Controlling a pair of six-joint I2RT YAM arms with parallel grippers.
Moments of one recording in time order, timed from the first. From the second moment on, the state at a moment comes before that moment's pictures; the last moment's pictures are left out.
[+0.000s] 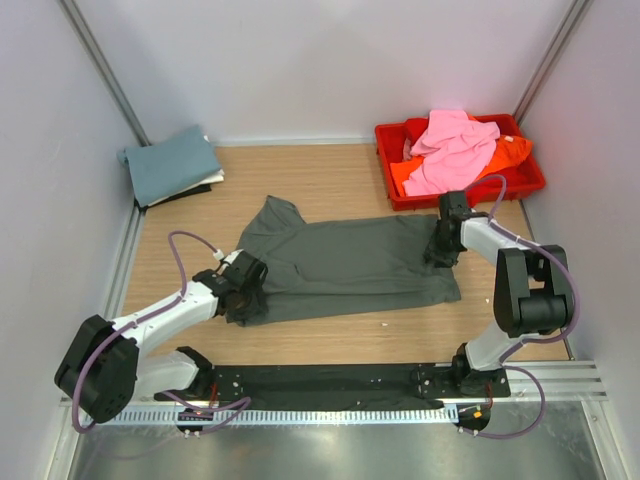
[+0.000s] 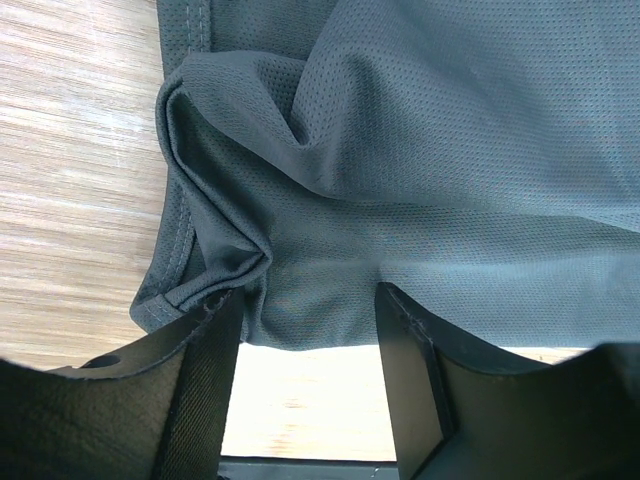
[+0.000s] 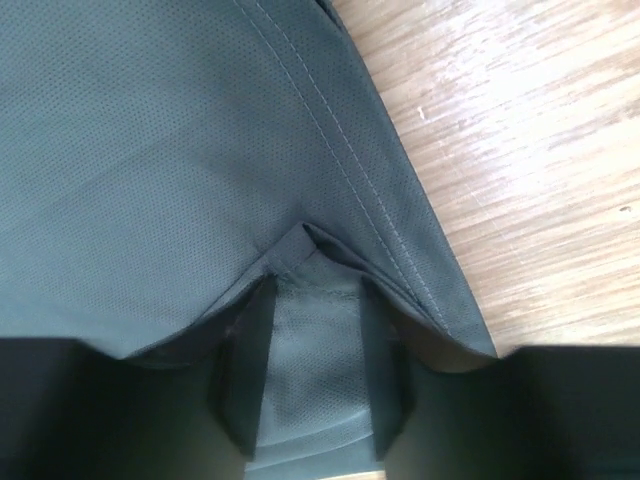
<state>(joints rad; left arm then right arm) -0.60 1.18 0.56 -0.61 -0.19 -0.84 0.06 1.61 0.92 -0.52 0.09 0.52</state>
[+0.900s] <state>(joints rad) -0.60 1.18 0.56 -0.59 -0.20 -0.84 0.06 1.58 1.00 -0.60 0.17 0.52</state>
